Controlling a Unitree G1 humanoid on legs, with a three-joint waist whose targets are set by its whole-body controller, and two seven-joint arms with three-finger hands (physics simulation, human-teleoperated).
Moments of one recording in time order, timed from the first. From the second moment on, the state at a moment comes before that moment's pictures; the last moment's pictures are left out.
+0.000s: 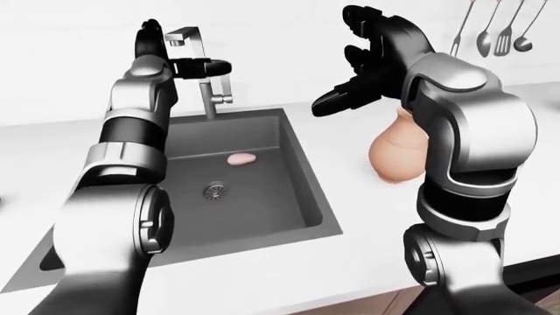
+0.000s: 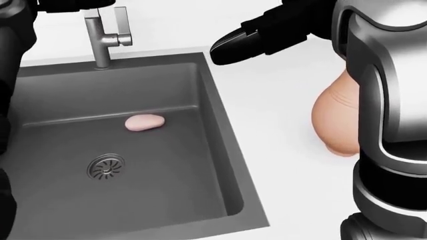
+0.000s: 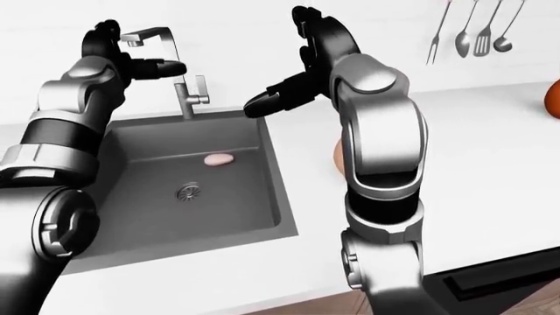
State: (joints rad) left arm -1.40 0.39 0.16 1.10 -0.05 0.38 0.15; right arm -1.10 -0.24 -0.04 -0.23 -0.15 1.28 0.37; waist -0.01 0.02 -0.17
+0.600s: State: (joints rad) left arm -1.38 0.37 0.15 1.06 -0.05 0.40 0.15; right arm -1.11 -0.25 -0.04 -0.22 -0.14 1.28 0.37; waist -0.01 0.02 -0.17
